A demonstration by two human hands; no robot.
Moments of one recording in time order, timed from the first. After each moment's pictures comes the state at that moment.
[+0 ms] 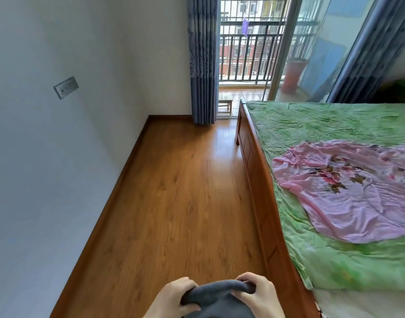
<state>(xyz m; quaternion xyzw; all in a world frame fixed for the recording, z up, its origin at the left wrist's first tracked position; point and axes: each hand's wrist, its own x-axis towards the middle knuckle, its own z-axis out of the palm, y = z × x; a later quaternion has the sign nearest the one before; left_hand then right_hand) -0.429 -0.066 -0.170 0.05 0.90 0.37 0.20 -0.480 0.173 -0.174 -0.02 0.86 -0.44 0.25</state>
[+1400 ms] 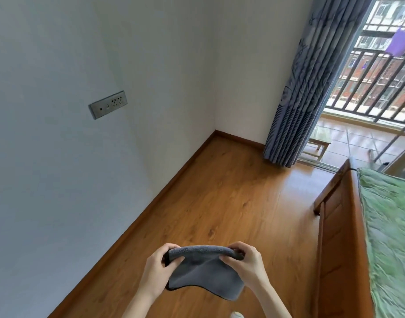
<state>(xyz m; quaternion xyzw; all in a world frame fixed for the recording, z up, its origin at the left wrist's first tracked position) -0.955 -0.295 -0.152 -0.34 0.78 0.50 -0.15 -1.119 -0.130 -0.141 -0.22 0.83 -0.45 0.26</state>
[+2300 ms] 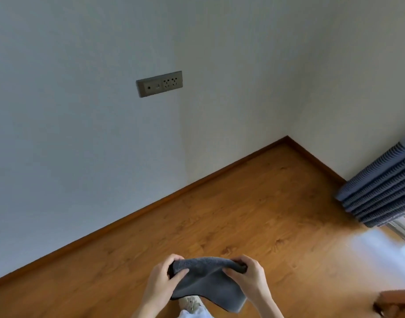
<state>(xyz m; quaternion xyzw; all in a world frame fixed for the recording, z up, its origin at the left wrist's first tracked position) -1.122 -0.338 -0.189 -0.56 0.67 0.46 -0.15 -1.343 -0.271 -0.190 -0.38 0.79 -0.28 0.39</state>
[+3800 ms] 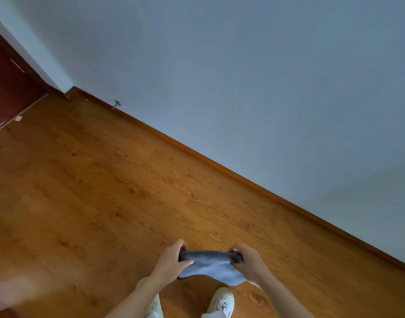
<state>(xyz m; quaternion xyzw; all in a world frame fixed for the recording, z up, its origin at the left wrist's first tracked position) -1.041 -0.368 -0.396 -0.80 0.31 0.48 -0.19 -1.217 -0.532 -0.387 -0.79 0.39 0.24 0.41</state>
